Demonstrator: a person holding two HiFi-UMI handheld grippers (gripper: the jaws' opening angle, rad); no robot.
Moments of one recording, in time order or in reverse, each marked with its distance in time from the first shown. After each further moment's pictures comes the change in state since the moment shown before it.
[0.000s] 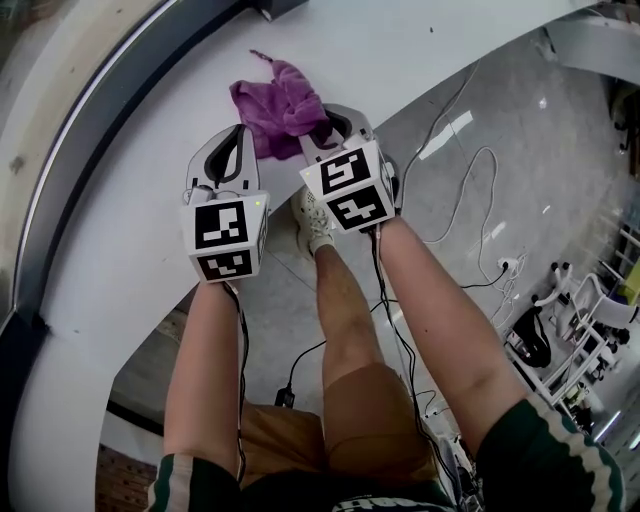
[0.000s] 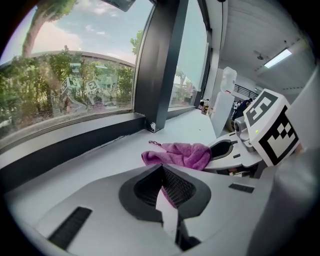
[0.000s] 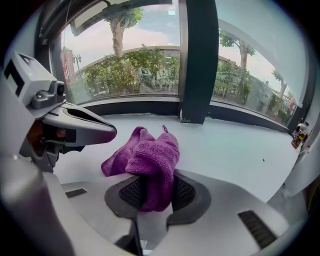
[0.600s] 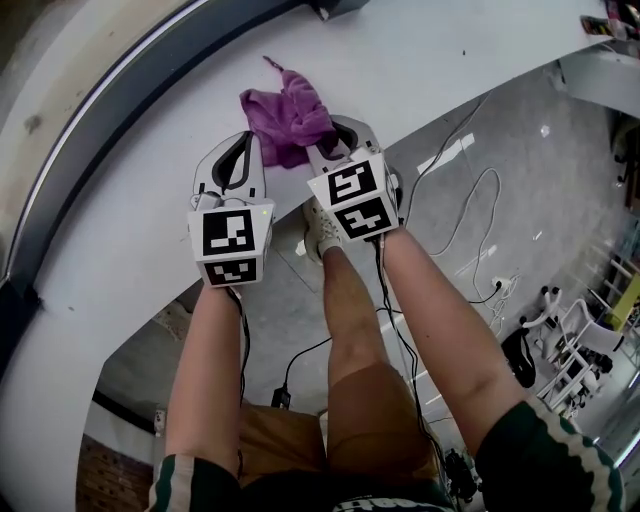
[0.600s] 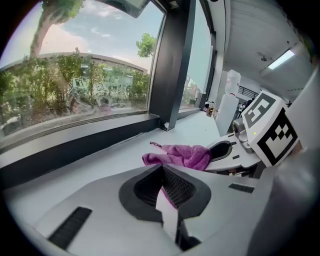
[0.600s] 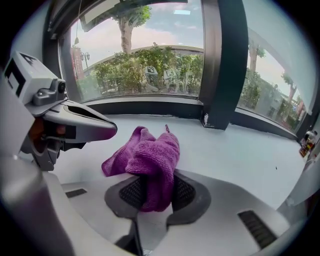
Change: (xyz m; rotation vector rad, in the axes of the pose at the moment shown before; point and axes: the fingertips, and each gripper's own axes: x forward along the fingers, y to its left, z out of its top) left arm -0.028 0.042 -0.036 -0.042 -0.028 0.042; right arm 0.025 0.056 0.002 -0.080 0.011 0.049
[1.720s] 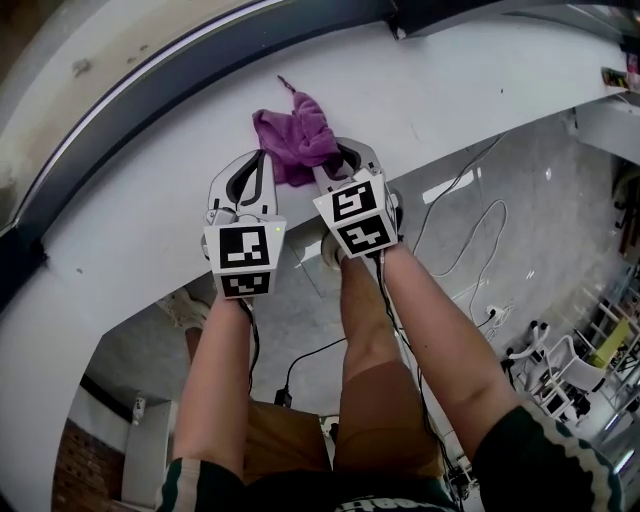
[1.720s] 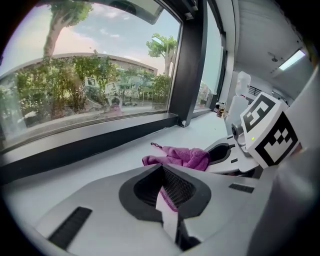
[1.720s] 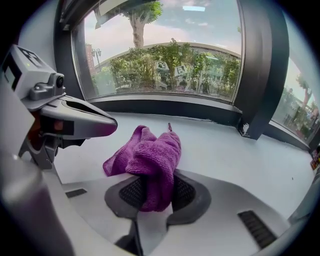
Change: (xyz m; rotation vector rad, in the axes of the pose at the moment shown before) left arm -0.071 0.060 -0.036 -0.066 0.014 0.101; right arm 0.016 0.098 0.021 -0.079 0.030 0.094
